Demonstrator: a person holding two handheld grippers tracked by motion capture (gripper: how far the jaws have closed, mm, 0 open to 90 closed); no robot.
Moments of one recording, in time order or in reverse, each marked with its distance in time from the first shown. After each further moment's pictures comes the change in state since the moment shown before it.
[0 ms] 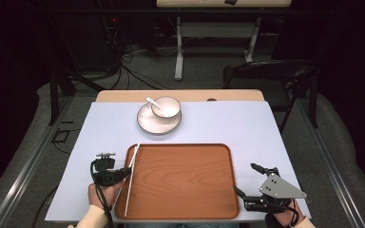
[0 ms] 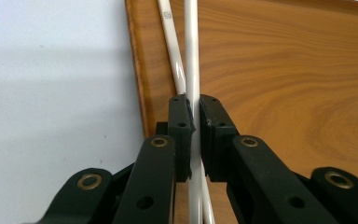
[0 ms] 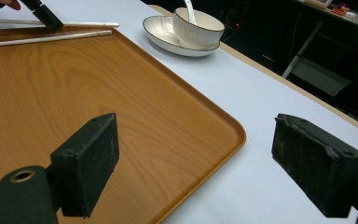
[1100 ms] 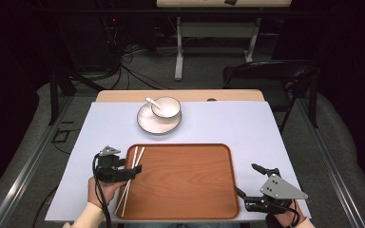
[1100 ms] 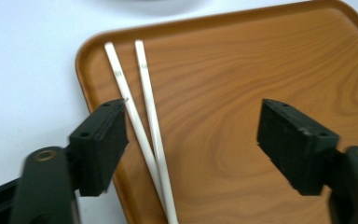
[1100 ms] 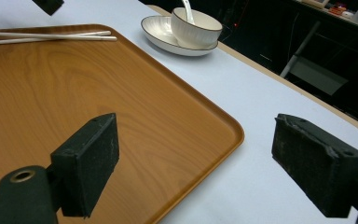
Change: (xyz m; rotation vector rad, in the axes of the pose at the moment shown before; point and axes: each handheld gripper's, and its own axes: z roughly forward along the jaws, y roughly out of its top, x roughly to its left) left arm -0.021 0.013 -0.023 -0.097 -0.078 0.283; right arm 0.000 -0.001 -0.002 -0.001 -0.008 0.007
